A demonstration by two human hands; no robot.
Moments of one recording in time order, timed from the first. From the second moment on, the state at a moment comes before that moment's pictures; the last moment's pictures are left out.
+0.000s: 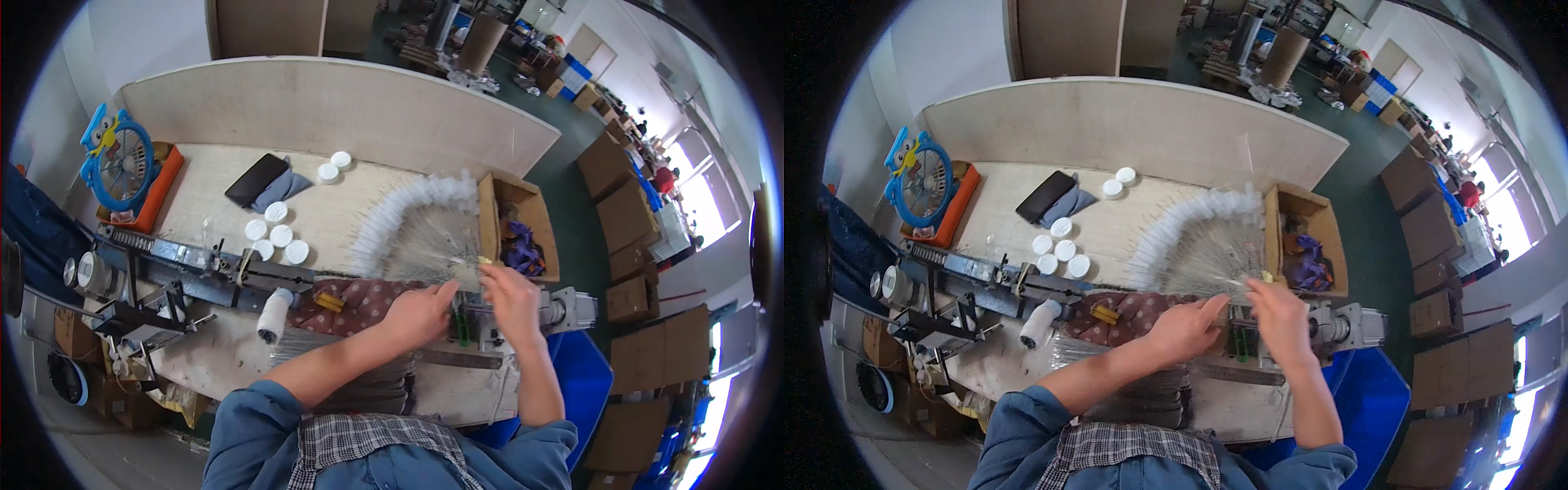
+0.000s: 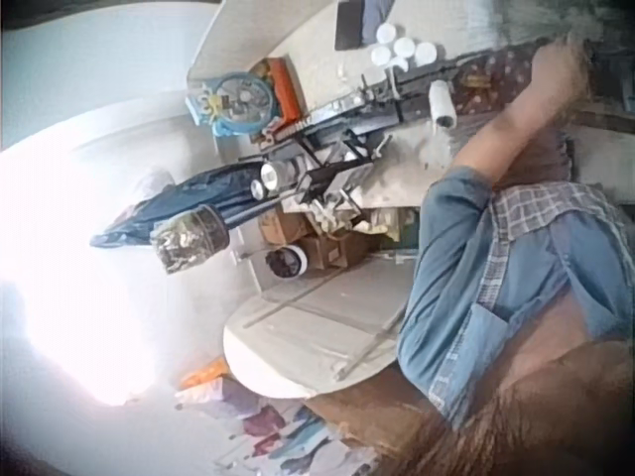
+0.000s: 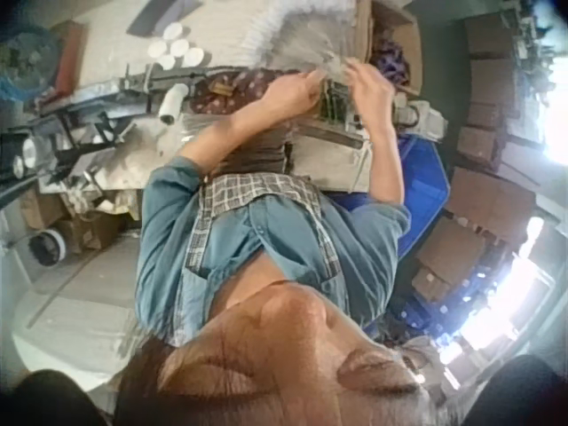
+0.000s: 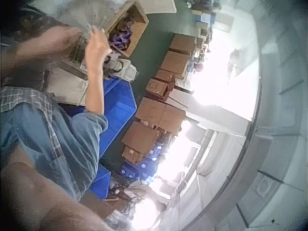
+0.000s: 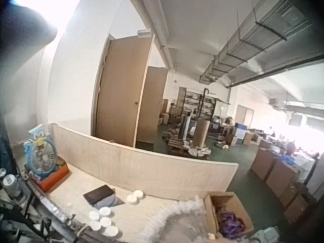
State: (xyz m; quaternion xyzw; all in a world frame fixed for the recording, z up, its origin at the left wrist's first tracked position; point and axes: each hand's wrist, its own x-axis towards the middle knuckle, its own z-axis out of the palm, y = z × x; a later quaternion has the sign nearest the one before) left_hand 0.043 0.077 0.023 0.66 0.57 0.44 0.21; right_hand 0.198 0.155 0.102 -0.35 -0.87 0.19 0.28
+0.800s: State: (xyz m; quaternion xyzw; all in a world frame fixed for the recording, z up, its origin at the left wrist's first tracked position) left_hand -0.048 -0.084 0.014 0.18 0.64 0.62 0.41; right_hand 0.050 0.128 0.058 -0.09 -0.92 0.31 0.22
